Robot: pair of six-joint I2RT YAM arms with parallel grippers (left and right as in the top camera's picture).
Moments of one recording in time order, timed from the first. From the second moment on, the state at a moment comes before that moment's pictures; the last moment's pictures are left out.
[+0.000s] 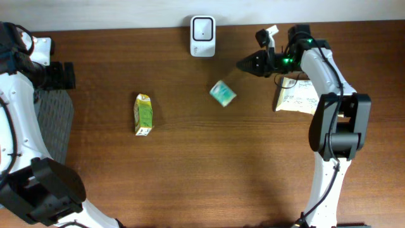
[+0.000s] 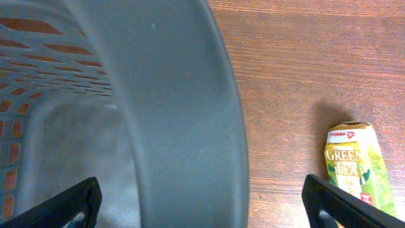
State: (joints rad) left arm 0.39 1.89 1.91 -1.11 0.08 0.32; right arm -0.02 2.33 1.93 -0.98 -1.49 -0.16
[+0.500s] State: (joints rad) left arm 0.39 1.89 1.91 -1.11 0.08 0.32; right arm 0.17 2.33 1.96 -0.90 -0.25 -0.22
